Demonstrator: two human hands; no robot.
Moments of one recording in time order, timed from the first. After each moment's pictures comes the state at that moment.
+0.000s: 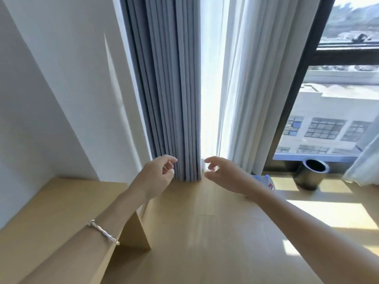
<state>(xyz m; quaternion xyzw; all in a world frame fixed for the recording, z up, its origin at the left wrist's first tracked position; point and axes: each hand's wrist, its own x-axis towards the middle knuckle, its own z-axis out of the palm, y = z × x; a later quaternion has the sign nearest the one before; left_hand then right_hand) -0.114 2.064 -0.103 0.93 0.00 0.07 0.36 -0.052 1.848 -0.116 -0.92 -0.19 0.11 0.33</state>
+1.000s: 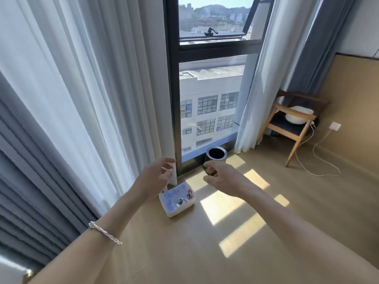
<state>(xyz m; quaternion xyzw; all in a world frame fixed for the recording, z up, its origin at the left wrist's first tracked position) 0.276 1.745 -0.144 0.87 -0.26 -0.08 0.42 0.190 1.544 -0.145 -0.94 0.13 0.02 0.32</state>
